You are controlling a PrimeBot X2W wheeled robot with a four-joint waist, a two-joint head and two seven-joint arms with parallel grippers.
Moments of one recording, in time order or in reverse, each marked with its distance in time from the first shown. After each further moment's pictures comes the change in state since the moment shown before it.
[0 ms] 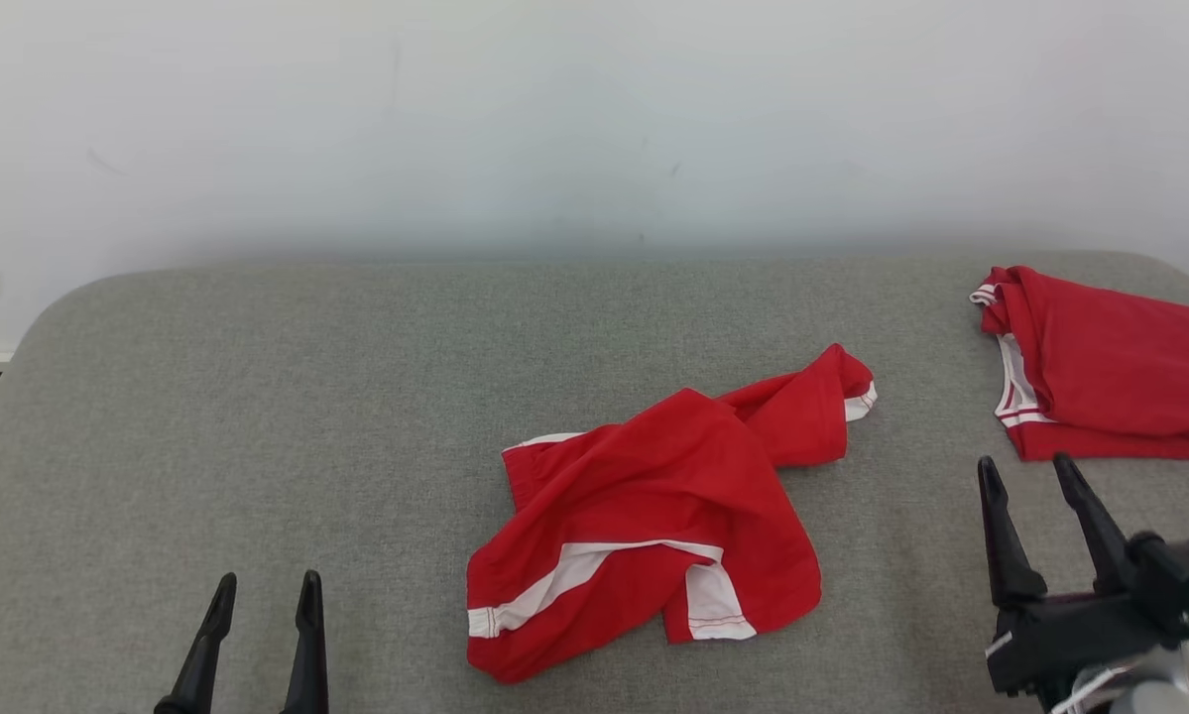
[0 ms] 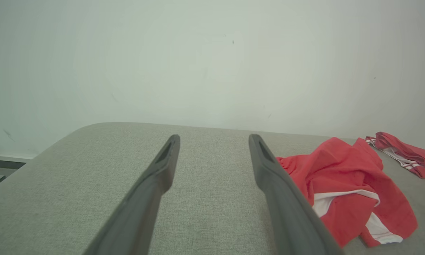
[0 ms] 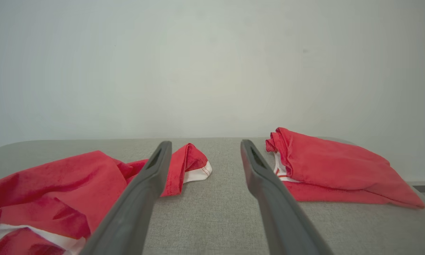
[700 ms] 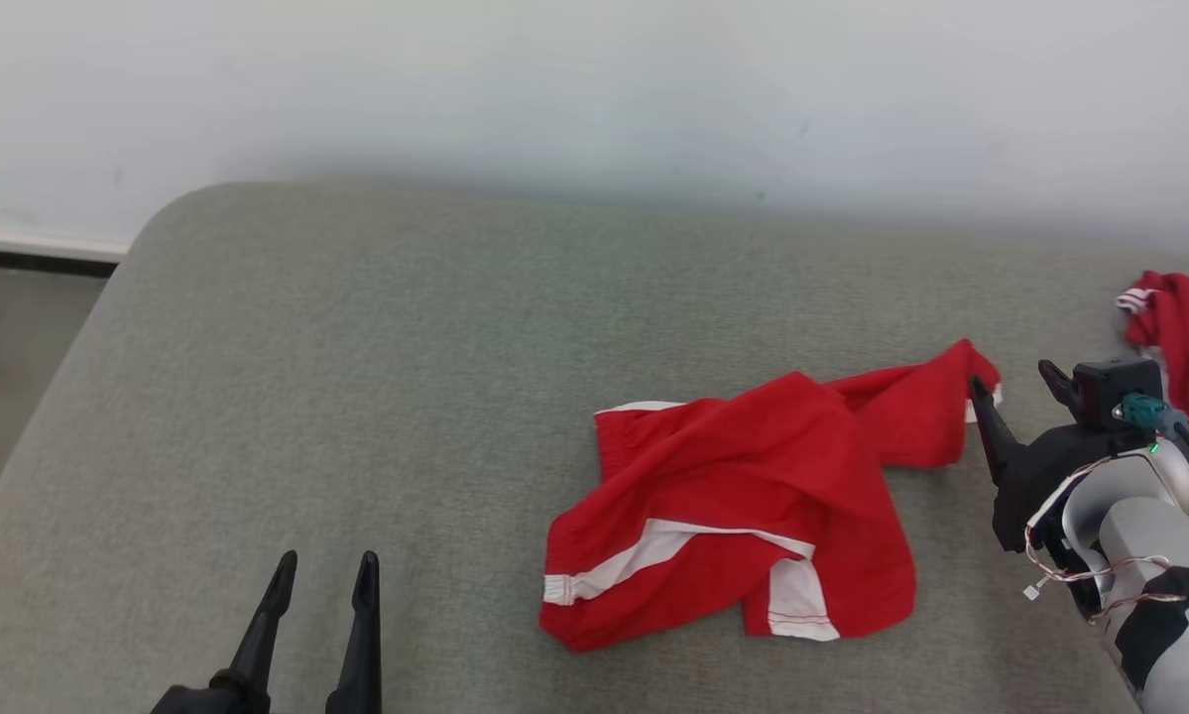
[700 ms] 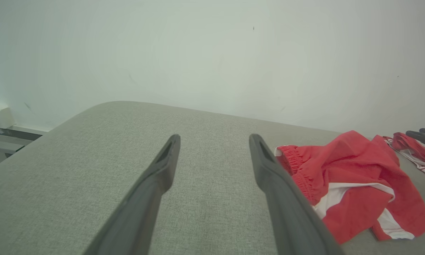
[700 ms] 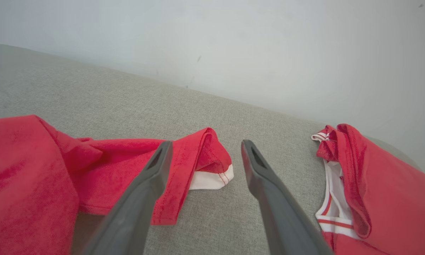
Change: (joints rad) left arm -0.049 -0.016 -0.084 0.032 -0.026 0.000 0.000; right arm -0.568 -0.100 0.411 0.753 0.132 0.000 0.050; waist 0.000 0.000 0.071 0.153
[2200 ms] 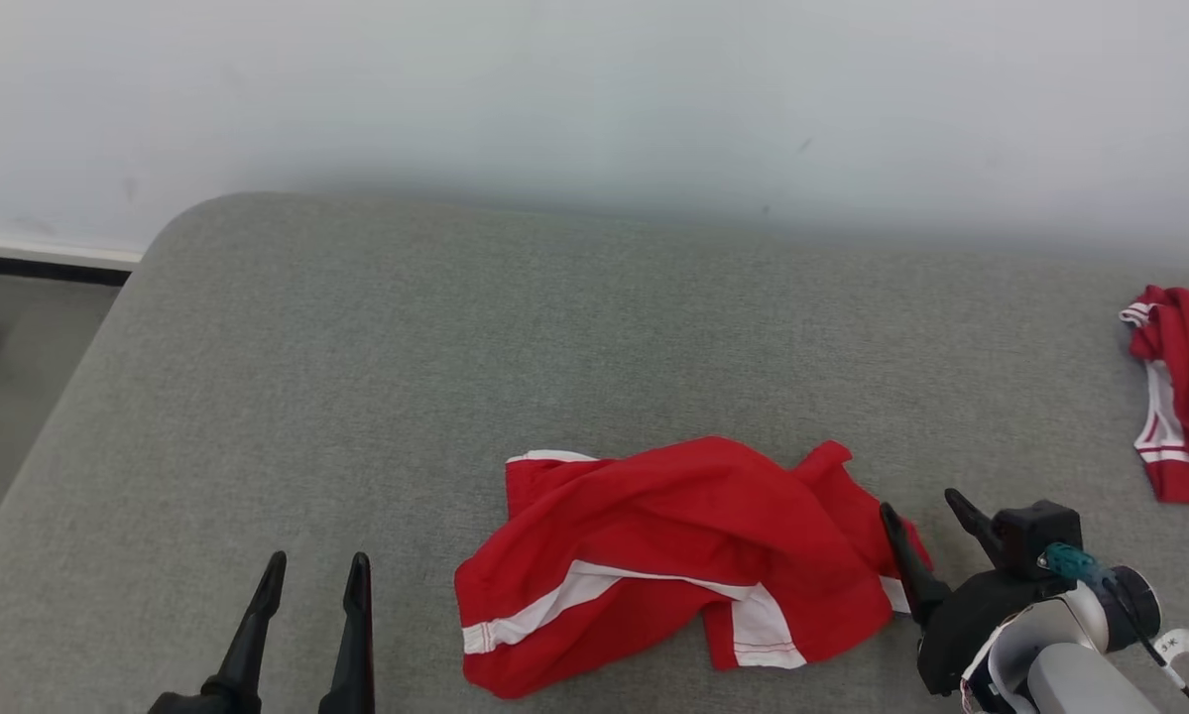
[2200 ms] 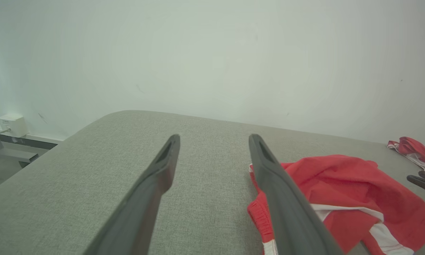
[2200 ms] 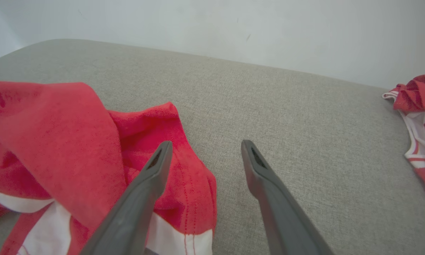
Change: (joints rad) left arm 0.026 0.005 0.026 -0.034 0.024 0.000 0.000; right arm 0.401 0.095 -0.182 -0.431 -0.116 0.000 0.035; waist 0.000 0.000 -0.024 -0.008
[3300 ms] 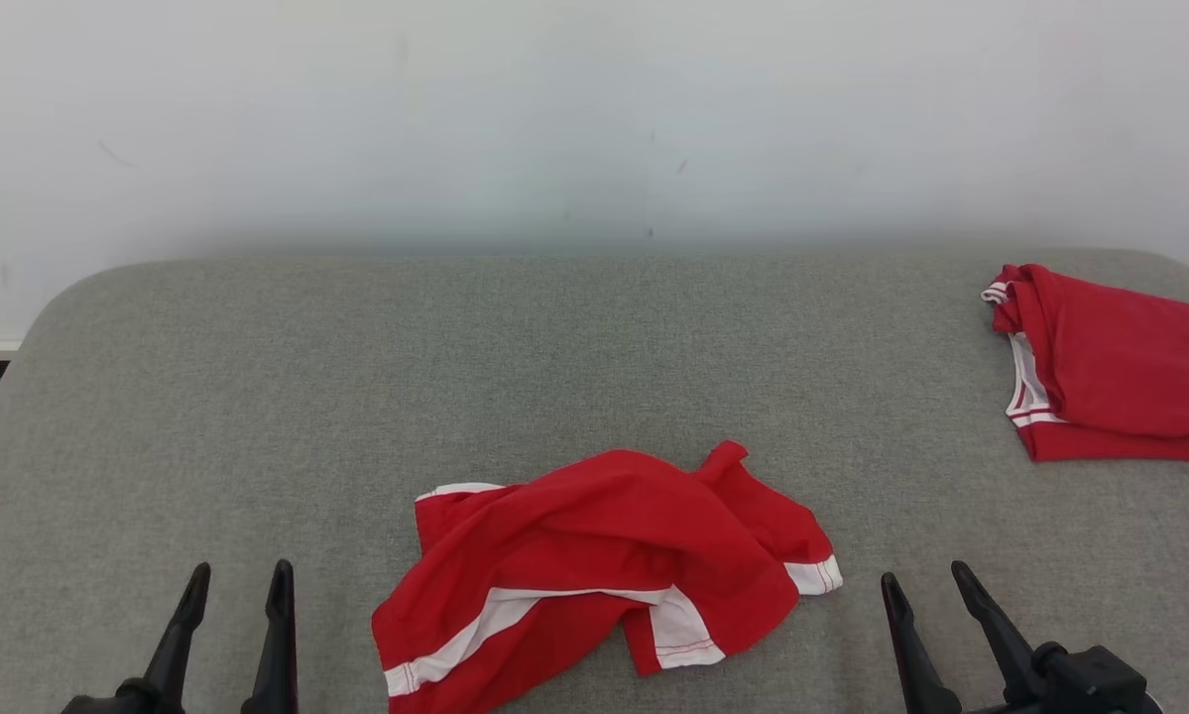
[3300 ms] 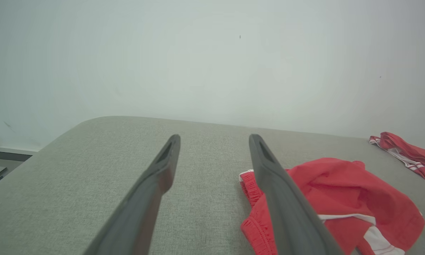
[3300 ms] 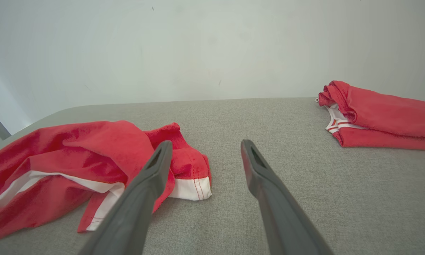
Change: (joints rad) left arm -0.026 0.187 -0.071 0.038 -0.210 0.077 0.000; right arm 0.381 0.081 -0.130 -0.465 -0.036 0.000 -0.086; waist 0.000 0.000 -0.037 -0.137
